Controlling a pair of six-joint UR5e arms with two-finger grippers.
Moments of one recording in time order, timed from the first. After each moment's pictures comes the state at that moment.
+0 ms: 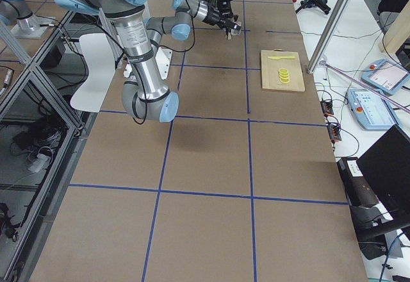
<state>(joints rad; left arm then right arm) -0.62 -2.12 -1.56 -2.85 -1.92 -0.18 0.31 -1.00 2.03 -1.41 0.73 0.60</state>
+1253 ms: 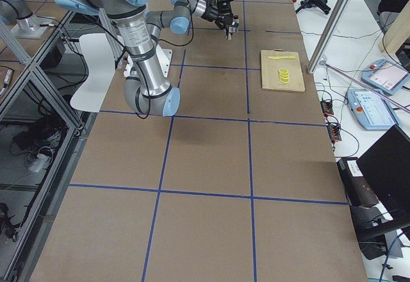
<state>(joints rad) -0.62 -2.12 -1.55 -2.85 -1.90 -0.18 0.28 -0.93 2.02 -1.54 0.72 0.58</state>
